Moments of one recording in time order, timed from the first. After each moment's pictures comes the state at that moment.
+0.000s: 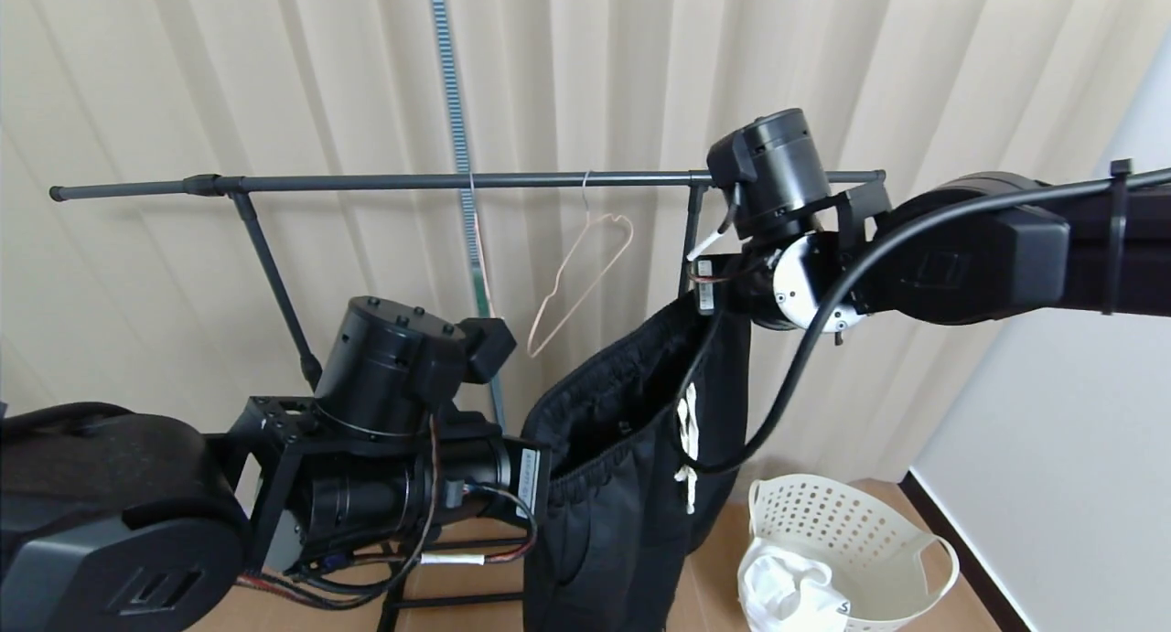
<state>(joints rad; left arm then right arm) -0.71 1.68 -0.84 -0.23 -0.01 -0.33 0.65 1.98 -1.66 0.31 -0.70 0.39</state>
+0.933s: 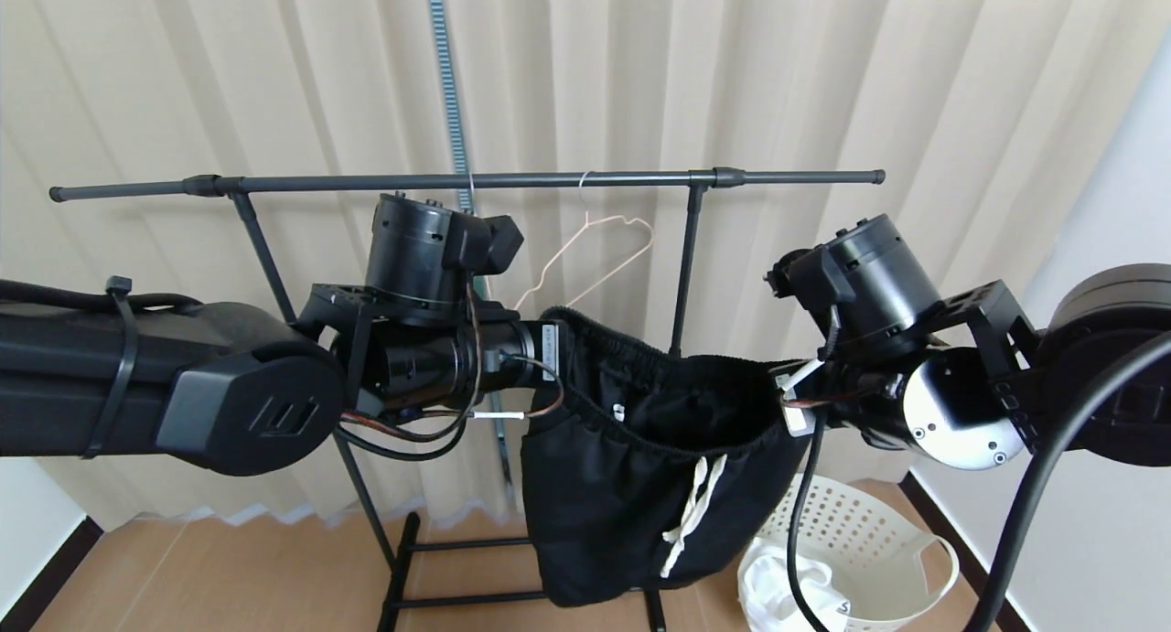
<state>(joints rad) -0.61 1.83 -1.15 -0.23 0.01 -0.28 0.69 1.75 -1.20 0.31 -0.70 0.30</state>
